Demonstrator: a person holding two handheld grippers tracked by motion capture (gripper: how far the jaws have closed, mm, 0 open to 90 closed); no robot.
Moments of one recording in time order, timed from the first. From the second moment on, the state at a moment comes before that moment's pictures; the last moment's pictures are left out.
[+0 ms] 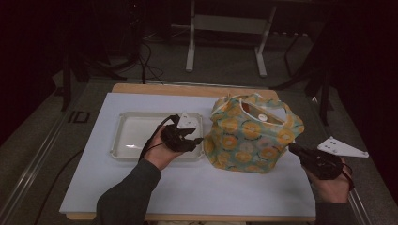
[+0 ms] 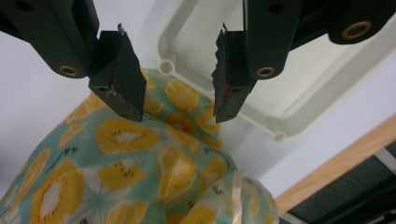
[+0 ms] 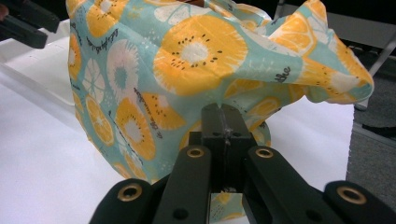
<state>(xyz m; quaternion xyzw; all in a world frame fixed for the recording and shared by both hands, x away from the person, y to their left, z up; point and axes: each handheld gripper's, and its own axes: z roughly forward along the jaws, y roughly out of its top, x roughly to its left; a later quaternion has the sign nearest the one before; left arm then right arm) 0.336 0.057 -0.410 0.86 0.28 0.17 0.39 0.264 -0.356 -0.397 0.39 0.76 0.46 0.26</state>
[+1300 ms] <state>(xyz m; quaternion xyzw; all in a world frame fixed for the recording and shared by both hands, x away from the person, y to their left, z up) 0.315 0.010 -0.375 0.87 0.17 0.16 0.44 0.245 -0.356 -0.385 0.37 0.76 0.46 0.27</state>
